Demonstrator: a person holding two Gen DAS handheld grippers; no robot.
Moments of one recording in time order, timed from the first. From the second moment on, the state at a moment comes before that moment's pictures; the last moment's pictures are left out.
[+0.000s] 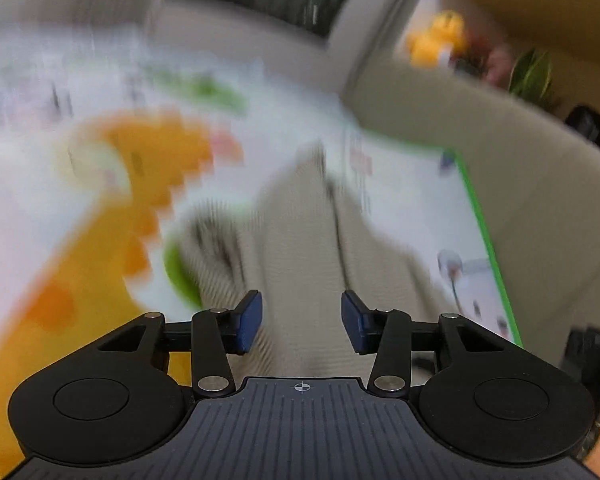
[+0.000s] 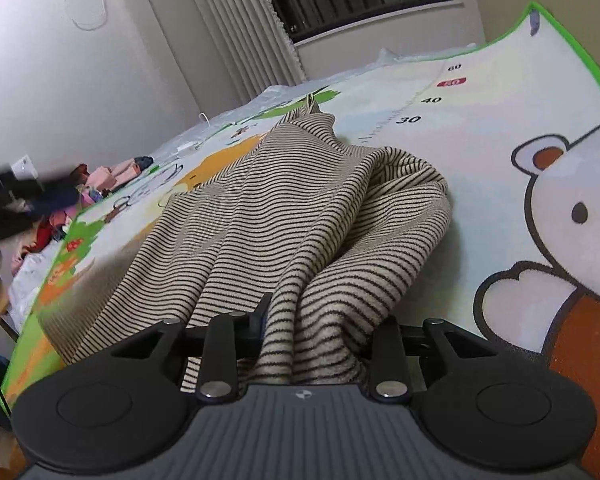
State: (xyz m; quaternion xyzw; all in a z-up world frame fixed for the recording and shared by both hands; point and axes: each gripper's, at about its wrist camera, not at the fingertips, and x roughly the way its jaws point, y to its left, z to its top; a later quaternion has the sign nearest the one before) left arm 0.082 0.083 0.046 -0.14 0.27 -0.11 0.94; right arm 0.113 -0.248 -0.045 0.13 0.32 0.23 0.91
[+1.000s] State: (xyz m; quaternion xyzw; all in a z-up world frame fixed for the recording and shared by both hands) left arm 0.192 0.097 0.059 -0.21 0.36 -0.15 0.90; right arm 0.112 -0.247 -0.048 0.14 0.33 0.22 0.91
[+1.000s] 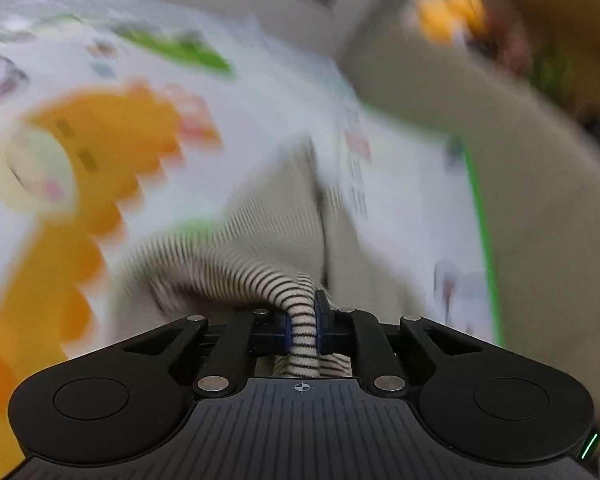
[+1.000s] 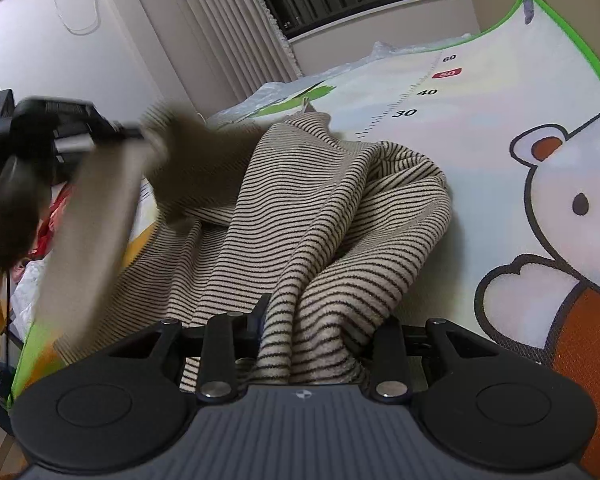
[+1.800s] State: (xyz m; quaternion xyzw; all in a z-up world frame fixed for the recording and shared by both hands) left arm 0.161 0.358 0.034 -0.39 0.35 -0.06 0.85; right arm 0.177 -0.102 0.030 -0.12 0.26 0.20 0.94
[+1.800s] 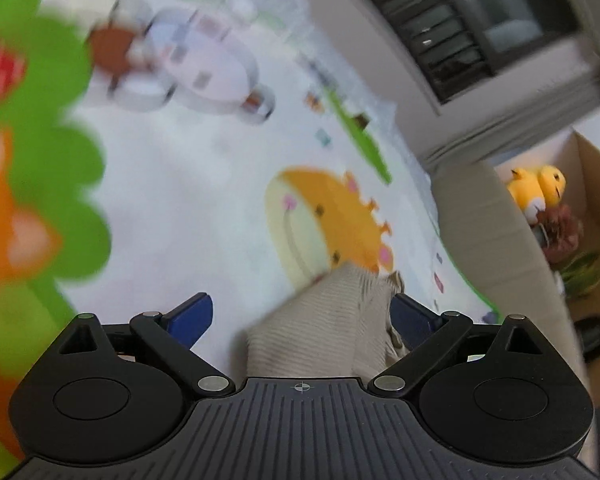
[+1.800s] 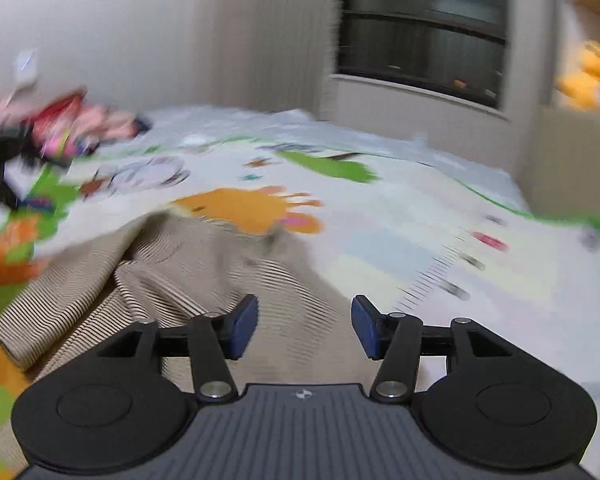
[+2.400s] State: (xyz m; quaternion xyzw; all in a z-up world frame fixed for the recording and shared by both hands) left arm 0.279 0.185 0.002 0.01 0.36 -0.05 0.93; right arm 0.349 -0.152 0.017 -0.15 0.28 0.09 0.95
